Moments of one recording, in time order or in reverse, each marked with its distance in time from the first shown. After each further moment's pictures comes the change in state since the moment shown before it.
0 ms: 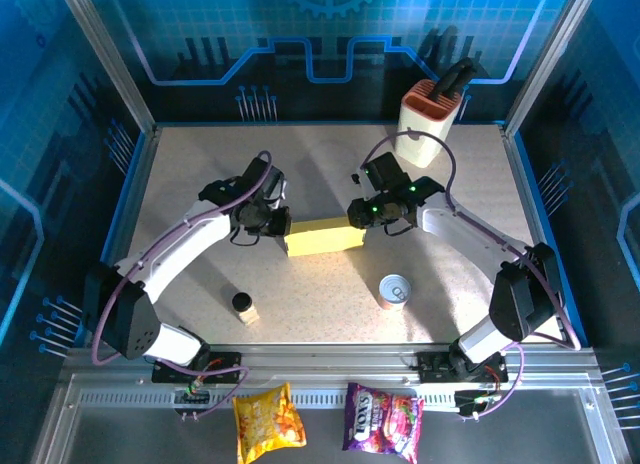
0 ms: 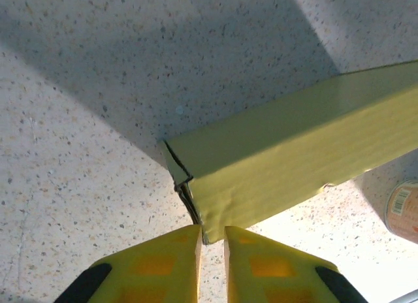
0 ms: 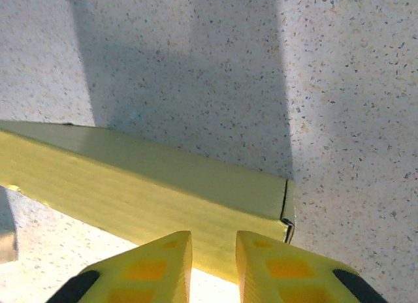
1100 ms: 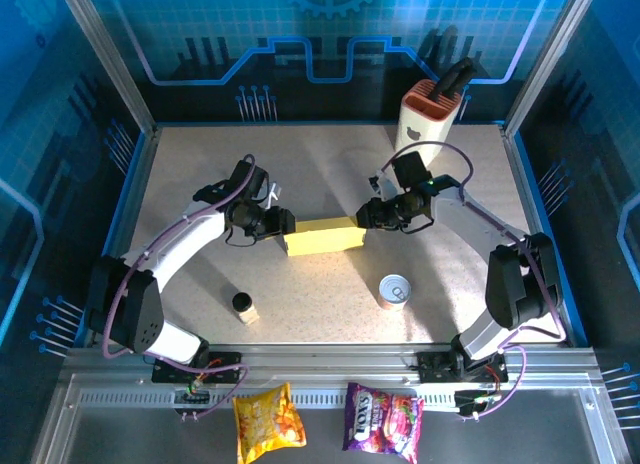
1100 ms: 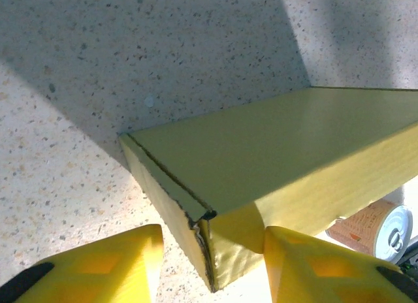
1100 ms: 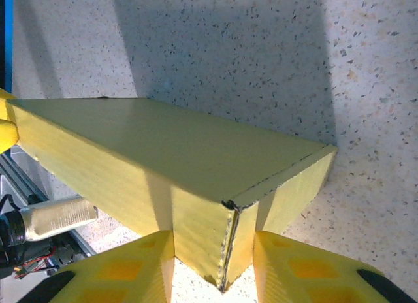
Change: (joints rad) left arm 0.122 0.026 -0.137 0.166 0.253 -0.097; right arm -0.204 0.053 -0.099 0.037 -0.411 -0.013
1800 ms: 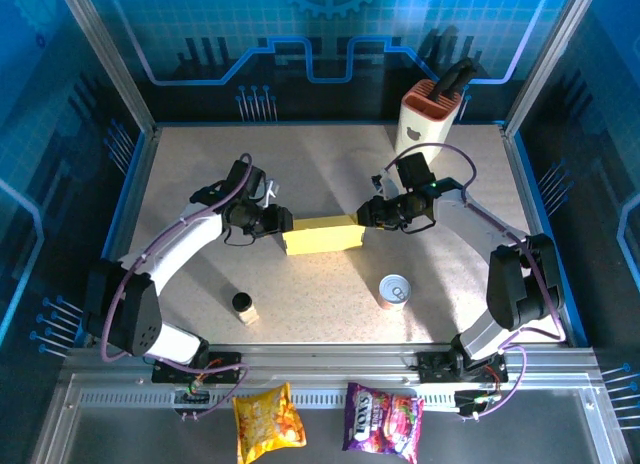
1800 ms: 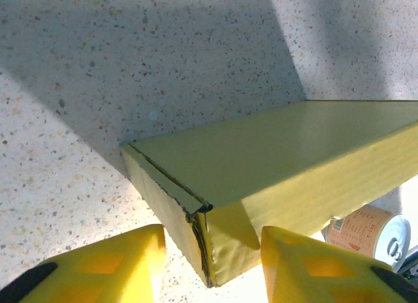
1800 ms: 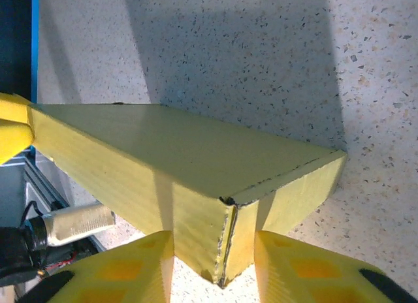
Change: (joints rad) left arm 0.011 -0.025 -0.011 0.021 -0.015 0.000; right arm -0.016 -0.012 -0.027 0.052 -0.052 0.052
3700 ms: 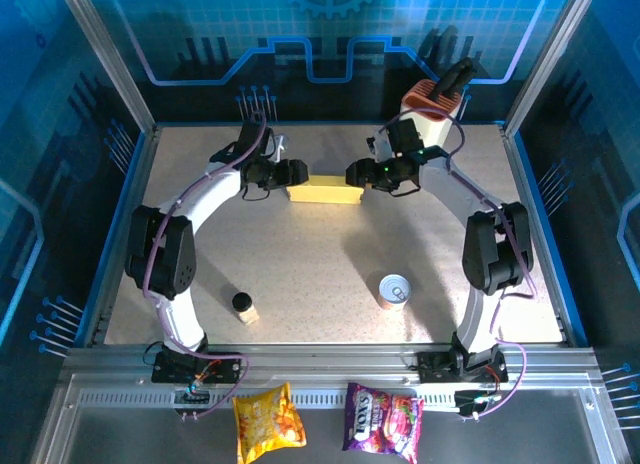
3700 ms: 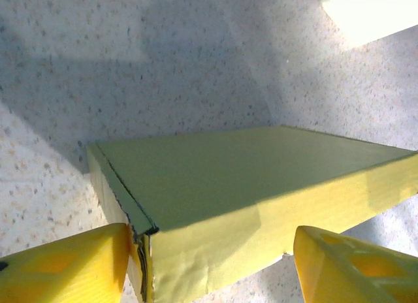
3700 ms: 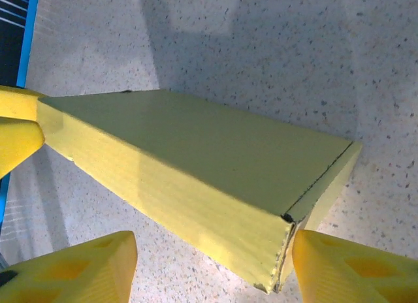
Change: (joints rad) left arm 0.077 0.377 0.338 0.218 0.044 0.077; right arm -0.017 0.259 0.340 0.055 0.119 0.002
